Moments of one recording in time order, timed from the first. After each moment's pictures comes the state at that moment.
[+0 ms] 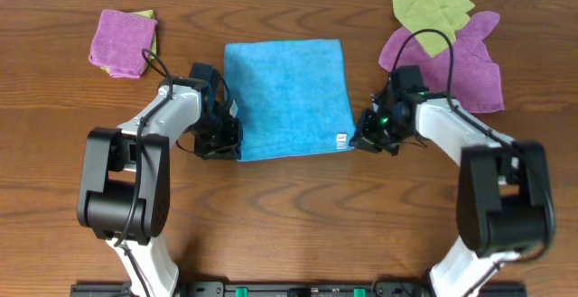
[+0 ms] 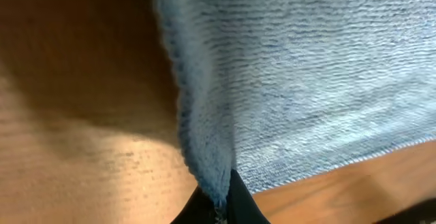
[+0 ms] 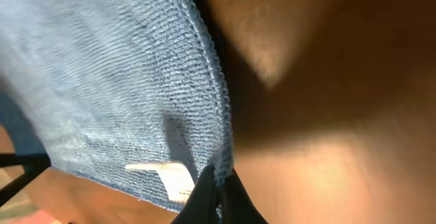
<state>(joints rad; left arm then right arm) -0.17 1.95 1.21 -0.94 0.42 -0.21 0.13 1.86 1.09 -0.66 -0.50 0.51</state>
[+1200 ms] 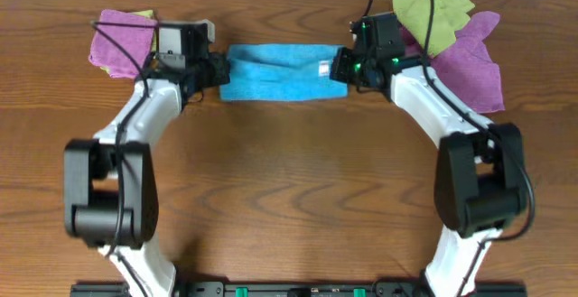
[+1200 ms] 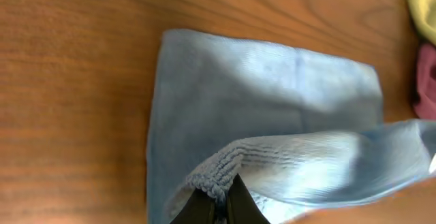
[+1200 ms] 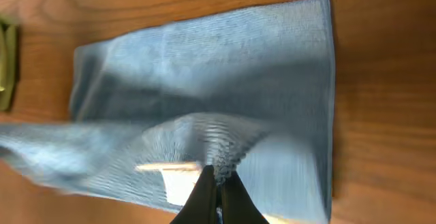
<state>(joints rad) -0.08 1.91 1.27 -0.22 0.36 -0.31 0.25 2.03 1.45 -0.34 -0.29 0.49</state>
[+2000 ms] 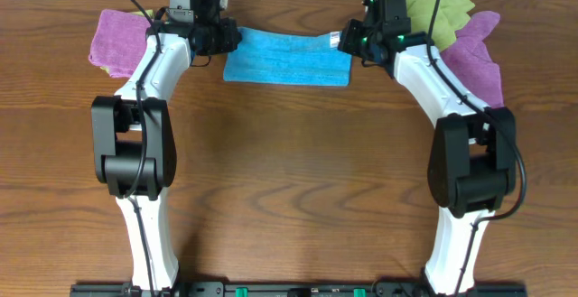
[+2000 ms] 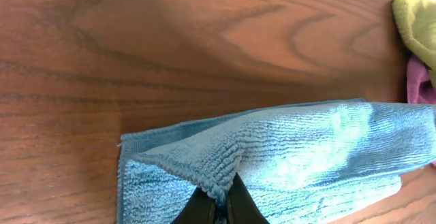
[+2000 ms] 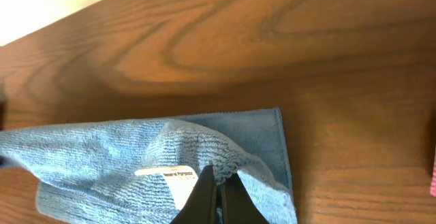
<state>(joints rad) -0.08 2.25 1.77 -0.44 0.47 -0.22 0.20 2.15 1.65 -0.34 -0.20 0.51</state>
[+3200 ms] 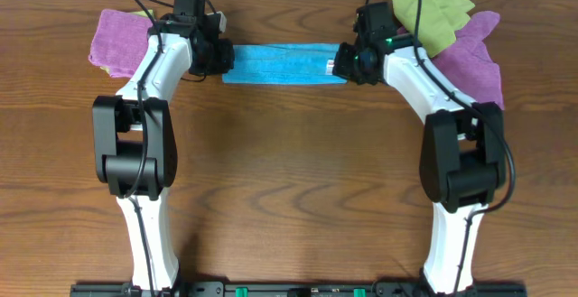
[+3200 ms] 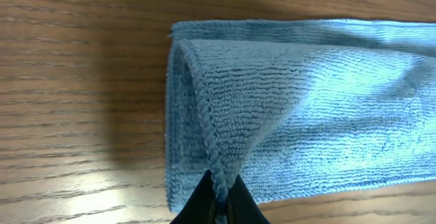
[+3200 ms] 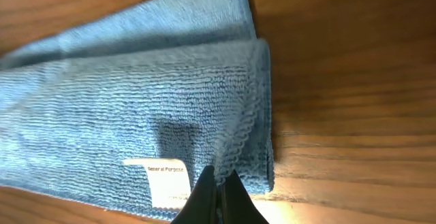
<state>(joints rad) -0.09 2.25 1.78 -0.71 0.31 -0.16 0.24 2.20 1.66 -0.58 -0.18 0.51</state>
